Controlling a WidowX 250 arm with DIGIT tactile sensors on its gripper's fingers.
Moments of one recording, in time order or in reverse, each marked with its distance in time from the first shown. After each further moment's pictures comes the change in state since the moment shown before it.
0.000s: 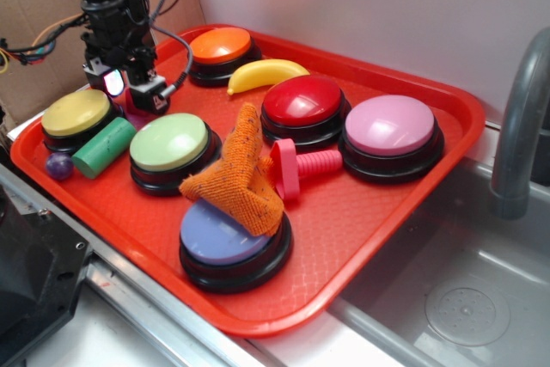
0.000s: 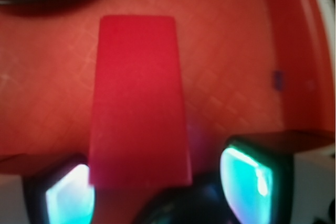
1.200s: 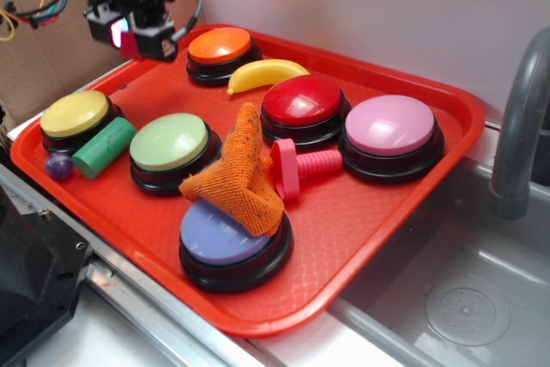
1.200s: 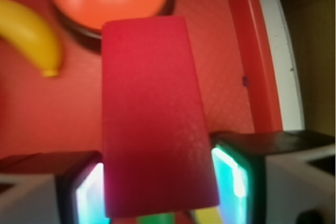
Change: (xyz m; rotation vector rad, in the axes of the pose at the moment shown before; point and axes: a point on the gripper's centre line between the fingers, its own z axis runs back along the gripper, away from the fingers) arm 0.006 -0.052 0.093 0.061 0.000 0.057
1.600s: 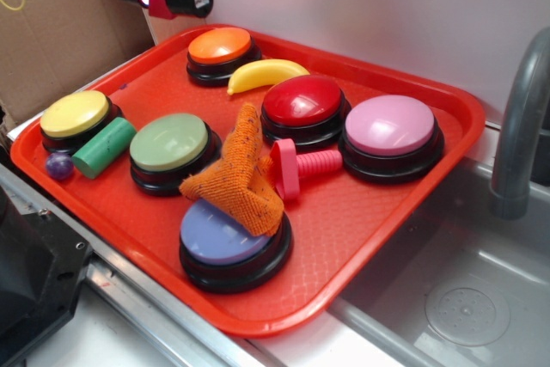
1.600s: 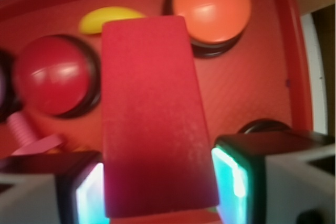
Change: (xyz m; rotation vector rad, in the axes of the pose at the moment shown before) arm -0.017 -0.054 0.044 -0.120 0.015 -0.086
